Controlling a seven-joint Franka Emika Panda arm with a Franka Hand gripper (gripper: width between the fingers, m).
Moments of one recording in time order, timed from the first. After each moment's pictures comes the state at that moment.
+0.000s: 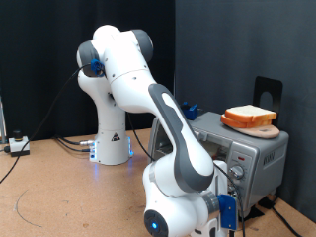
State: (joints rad) arm -0.32 0.89 0.33 -1.65 0.96 1.61 -0.34
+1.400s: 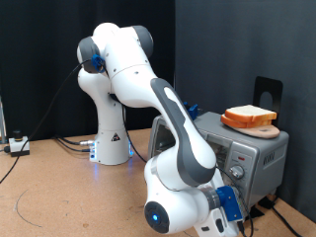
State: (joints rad) arm -0.32 0.85 0.34 -1.68 0.94 1.66 -0.74
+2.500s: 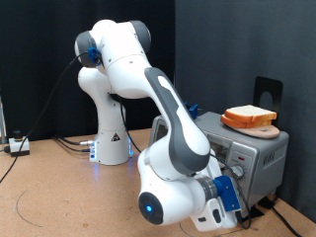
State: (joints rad) arm -0.37 0.79 0.33 -1.68 0.96 1.55 -0.66
